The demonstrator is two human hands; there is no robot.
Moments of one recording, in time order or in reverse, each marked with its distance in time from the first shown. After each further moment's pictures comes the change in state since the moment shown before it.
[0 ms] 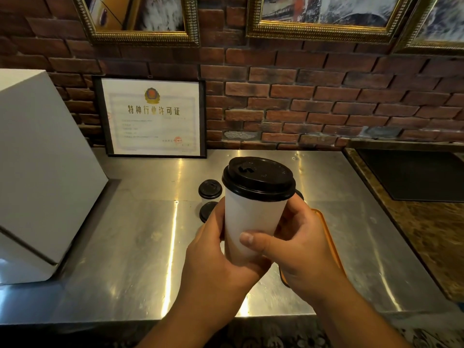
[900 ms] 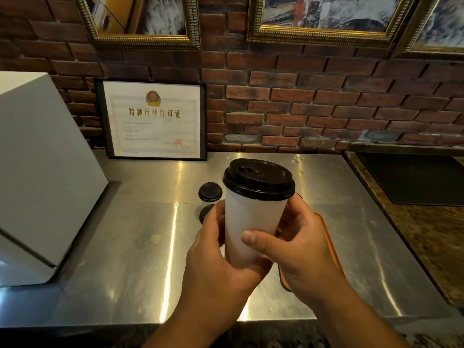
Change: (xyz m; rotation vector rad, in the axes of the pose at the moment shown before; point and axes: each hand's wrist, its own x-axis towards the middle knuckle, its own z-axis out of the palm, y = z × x) left_hand 0.001 0.000 0.004 -0.006 0.047 -0.029; right_hand 0.003 -0.002 0.001 -0.021 0.036 0.005
